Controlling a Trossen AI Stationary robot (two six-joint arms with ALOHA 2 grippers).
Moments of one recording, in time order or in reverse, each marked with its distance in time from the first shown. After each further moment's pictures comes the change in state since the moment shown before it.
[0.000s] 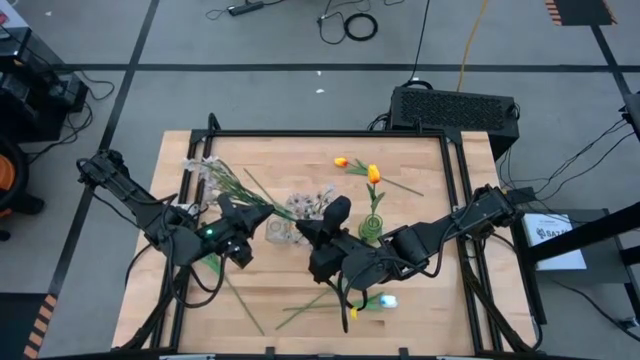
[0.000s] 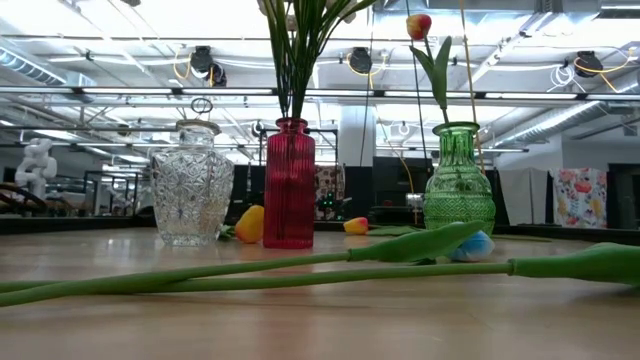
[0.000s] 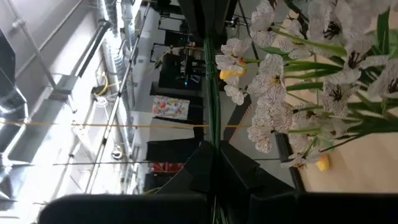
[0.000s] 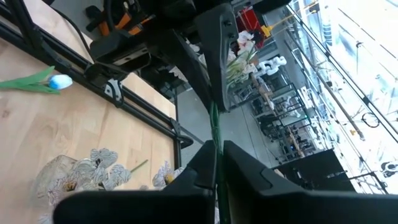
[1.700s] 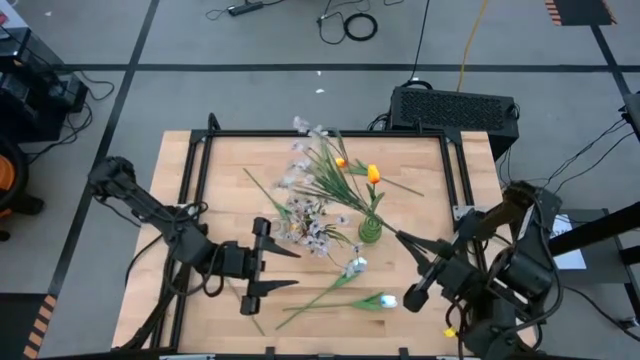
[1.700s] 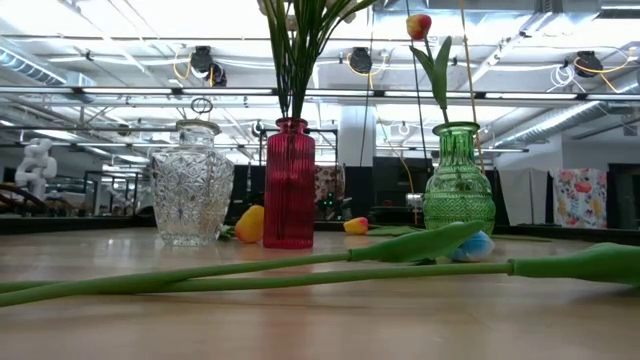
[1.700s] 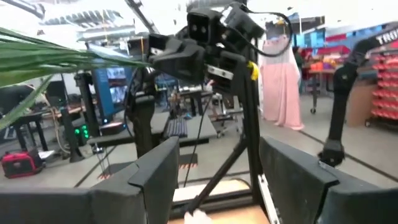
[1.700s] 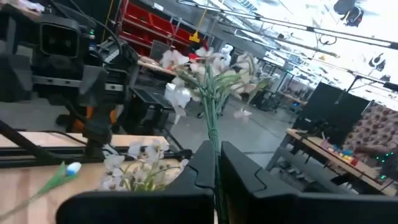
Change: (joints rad) left arm 0.032 0.156 -0.081 0.672 0.686 -0.976; right arm 0.451 -0.226 -0.001 -0.688 0.604 1.149
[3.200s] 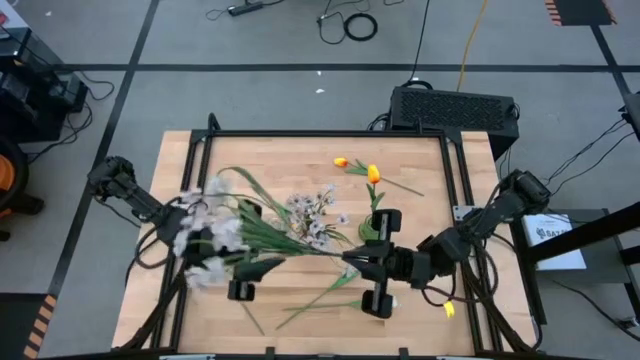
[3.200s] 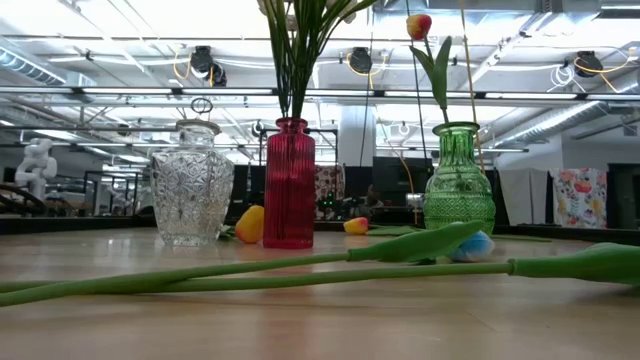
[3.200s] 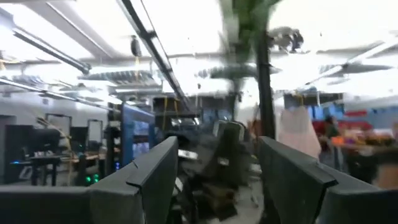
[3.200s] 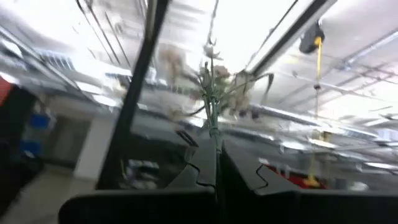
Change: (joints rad) left arm 0.021 -0.006 -0.025 0.369 -0.002 0.097; right arm -0.339 -0.070 -0.791 2.261 -1.120 -1.045
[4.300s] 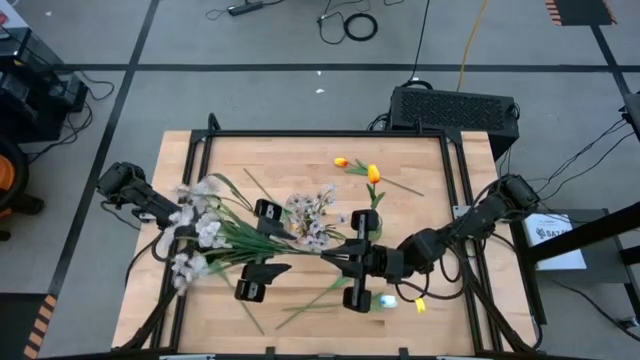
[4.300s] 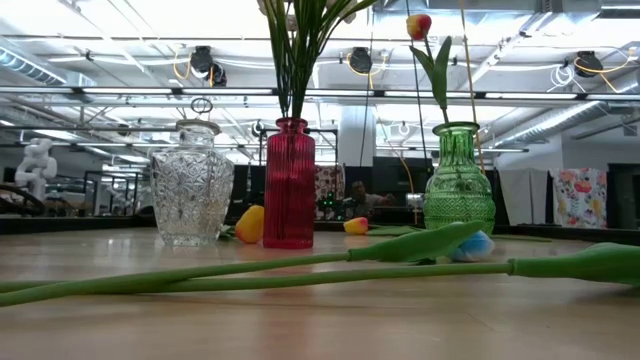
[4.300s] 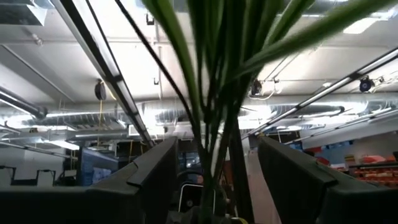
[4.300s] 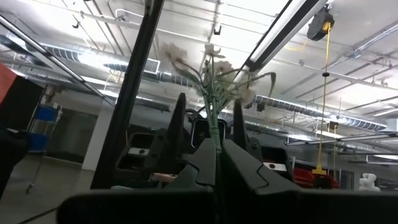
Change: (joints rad) left arm 0.106 0.125 0.025 0.227 0.304 -0.035; right arm -0.083 0.093 -0.003 0.025 -0.054 0.086
